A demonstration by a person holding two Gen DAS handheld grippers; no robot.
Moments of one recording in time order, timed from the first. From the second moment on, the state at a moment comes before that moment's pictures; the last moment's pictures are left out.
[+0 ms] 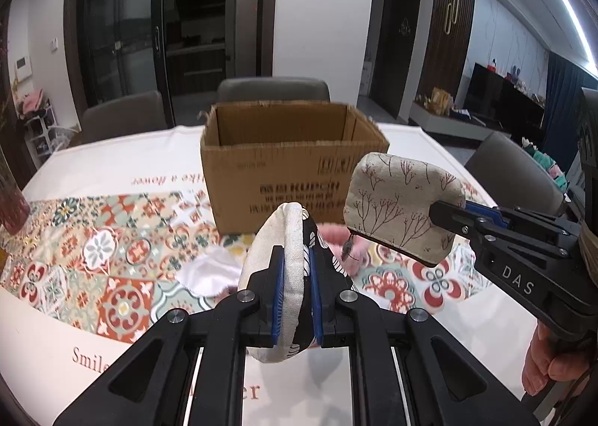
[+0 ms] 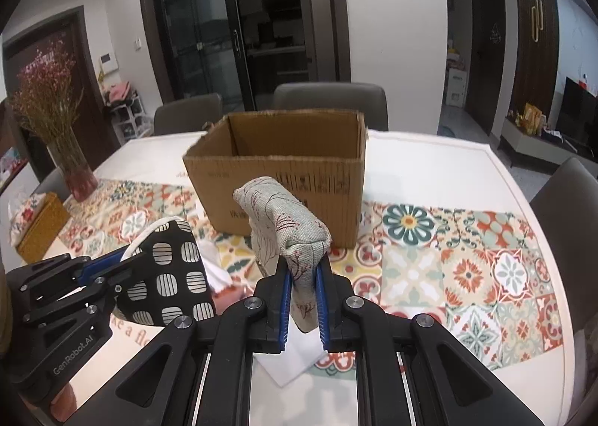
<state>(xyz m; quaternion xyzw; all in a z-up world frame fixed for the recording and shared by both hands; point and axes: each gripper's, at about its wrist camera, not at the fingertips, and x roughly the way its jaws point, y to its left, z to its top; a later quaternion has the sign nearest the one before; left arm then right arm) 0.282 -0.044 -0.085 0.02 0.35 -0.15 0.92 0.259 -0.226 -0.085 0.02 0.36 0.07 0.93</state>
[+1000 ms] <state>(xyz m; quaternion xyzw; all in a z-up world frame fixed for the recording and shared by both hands) 0.311 -0.037 0.000 0.04 0.21 -0.16 0.96 0.278 -0.220 -0.007 0.03 0.25 0.05 0.97</state>
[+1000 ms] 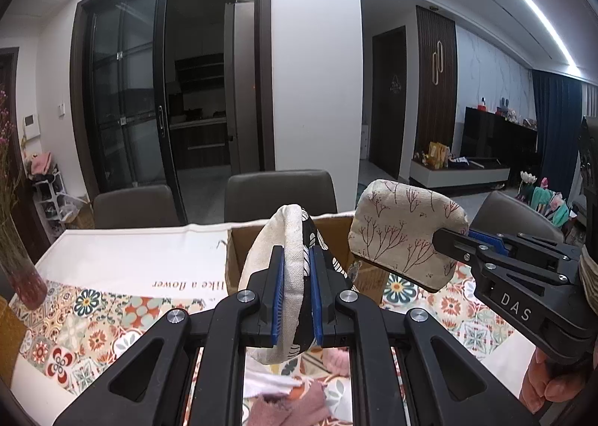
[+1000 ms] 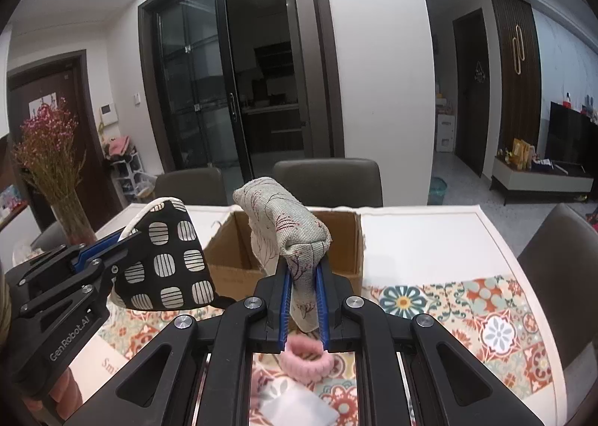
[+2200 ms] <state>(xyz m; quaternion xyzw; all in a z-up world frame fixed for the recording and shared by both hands) 0.414 -0.054 -0.006 0.05 0.20 -0.16 0.97 0.380 -0.223 -0.008 0.03 0.25 0.04 0.97</state>
